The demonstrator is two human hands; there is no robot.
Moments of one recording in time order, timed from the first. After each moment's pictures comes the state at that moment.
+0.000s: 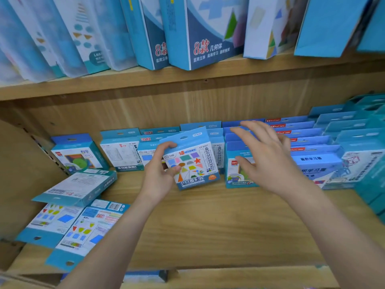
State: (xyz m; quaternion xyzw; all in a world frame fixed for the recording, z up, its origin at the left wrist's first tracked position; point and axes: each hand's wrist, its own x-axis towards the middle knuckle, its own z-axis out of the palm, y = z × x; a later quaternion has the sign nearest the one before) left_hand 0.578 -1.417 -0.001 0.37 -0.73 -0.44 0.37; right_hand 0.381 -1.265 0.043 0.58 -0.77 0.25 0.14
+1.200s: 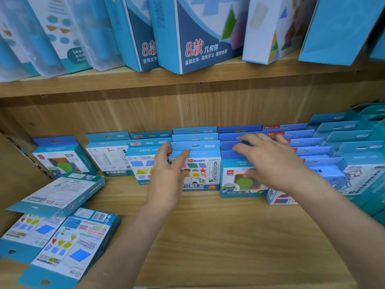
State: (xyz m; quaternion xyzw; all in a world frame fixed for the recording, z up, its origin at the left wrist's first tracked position) left_hand 0.537 -1.412 -0.012 0.36 -0.86 -0.08 0.34; right_hand 0.347 -1.281 0.064 0.63 -0.77 -0.02 0.11
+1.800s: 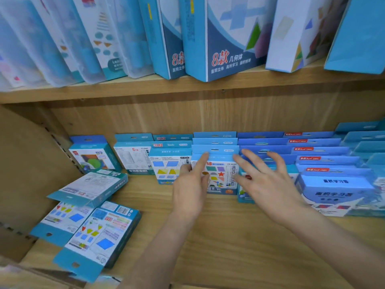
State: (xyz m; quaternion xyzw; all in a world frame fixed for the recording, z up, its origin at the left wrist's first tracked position) left_hand 0.535 -1.391 -0.013 0.47 -0.83 -0.14 0.27; right_hand 0.377 -1.281 0.012 0.69 -0.68 0.02 0.25
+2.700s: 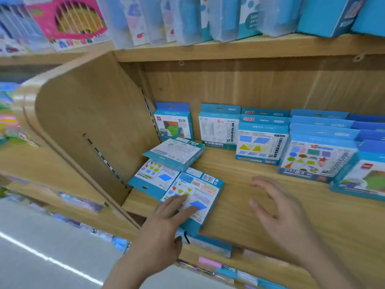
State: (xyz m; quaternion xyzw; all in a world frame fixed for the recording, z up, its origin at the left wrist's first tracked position) left_hand 0.840 -1.372 -0.046 0.40 -0.90 -0.11 0.12; right_hand 0.569 -1.304 -0.028 0.61 -0.67 0.39 -0.16
